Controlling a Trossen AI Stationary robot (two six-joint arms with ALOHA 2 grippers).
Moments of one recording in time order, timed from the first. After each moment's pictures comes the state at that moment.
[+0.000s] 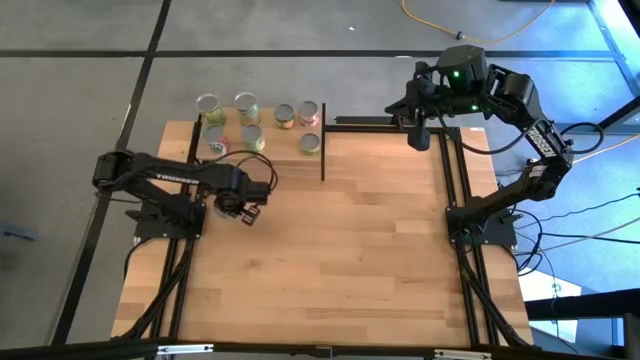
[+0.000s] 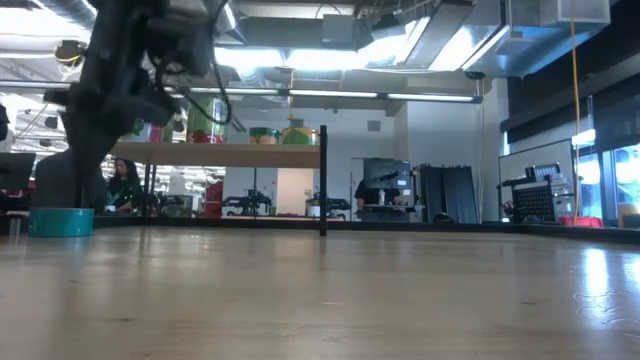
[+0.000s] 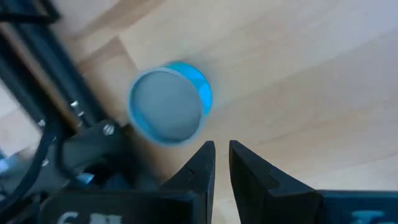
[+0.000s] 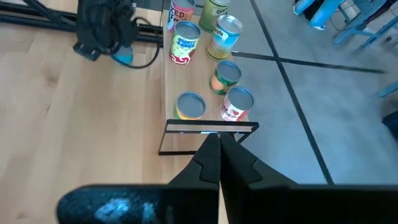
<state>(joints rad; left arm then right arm) 0.08 1.35 0.88 -1.25 -0.07 -1.06 -0.46 1.44 2.05 -1.21 -0.12 -0.42</state>
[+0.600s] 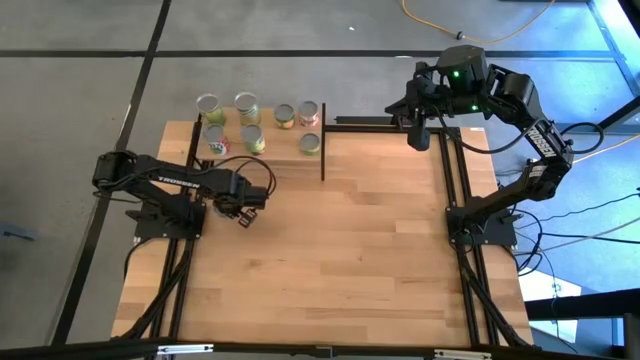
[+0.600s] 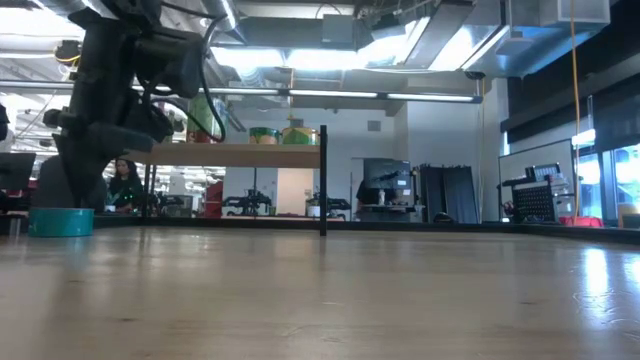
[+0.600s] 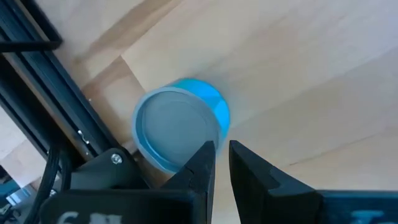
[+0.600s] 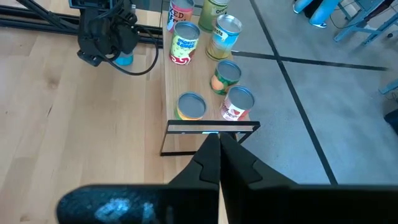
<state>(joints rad) 0.07 1.35 0.76 -1.14 -0.16 -0.98 -0.46 1.44 2.05 -1.21 -0.12 -0.39</state>
